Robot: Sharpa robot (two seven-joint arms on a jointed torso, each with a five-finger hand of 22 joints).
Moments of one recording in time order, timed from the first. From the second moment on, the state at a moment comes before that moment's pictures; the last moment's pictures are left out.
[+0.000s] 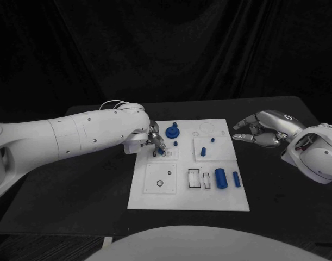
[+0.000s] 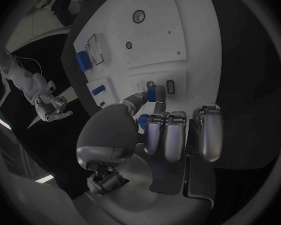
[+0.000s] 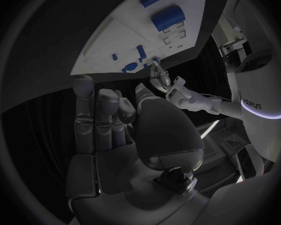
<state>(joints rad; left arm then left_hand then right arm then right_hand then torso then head) 1.26 -0.53 -0.22 1.23 -0.93 0.18 -0.64 1.07 0.01 0.39 0.00 0.39 0.99 0.04 0.33 0.98 1.46 -0.03 1.57 1.31 1.47 -0.07 1.57 1.31 0.06 1.41 0.04 1.47 1.31 1.25 -1.04 -0.25 1.60 -1.41 -0.45 0.05 1.28 0.02 0.08 0.27 0.11 0.89 0.11 0.10 0.15 1.35 0.00 1.10 1.15 1.47 -0.07 0.87 1.09 0.14 1.37 0.05 0.56 1.30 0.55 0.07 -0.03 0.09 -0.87</state>
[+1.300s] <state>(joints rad) 1.25 -0.52 -0.22 1.23 -0.93 0.18 -0.64 1.04 0.00 0.42 0.00 0.38 0.98 0.04 0.31 0.98 1.46 -0.03 1.57 1.31 1.47 -0.07 1.57 1.31 0.06 1.41 0.04 1.47 1.31 1.25 -1.04 -0.25 1.60 -1.41 -0.45 0.05 1.28 0.02 0.08 0.27 0.11 0.89 0.11 0.10 0.15 1.35 0.00 1.08 1.13 1.47 -0.07 0.87 1.09 0.14 1.37 0.05 0.56 1.30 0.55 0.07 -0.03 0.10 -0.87</state>
